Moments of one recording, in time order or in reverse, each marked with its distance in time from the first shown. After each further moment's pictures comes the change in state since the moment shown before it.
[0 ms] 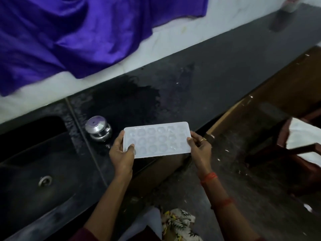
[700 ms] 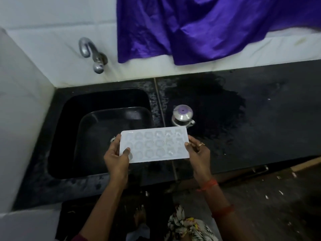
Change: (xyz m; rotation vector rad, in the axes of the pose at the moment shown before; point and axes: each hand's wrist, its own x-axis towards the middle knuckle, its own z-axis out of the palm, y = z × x) left_hand 0.027 0.004 -0.260 -0.055 0.481 -0.012; right_hand -0.125 0.010 0.224 -0.042 -0.489 0.050
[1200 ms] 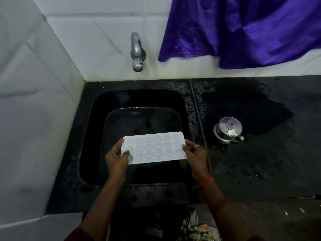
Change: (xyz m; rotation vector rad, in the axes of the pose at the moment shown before) left_hand 0.141 -0.019 -0.104 0.142 0.046 -0.140; right_hand 0.025 0.032 0.168 -0.202 -0.126 0.119
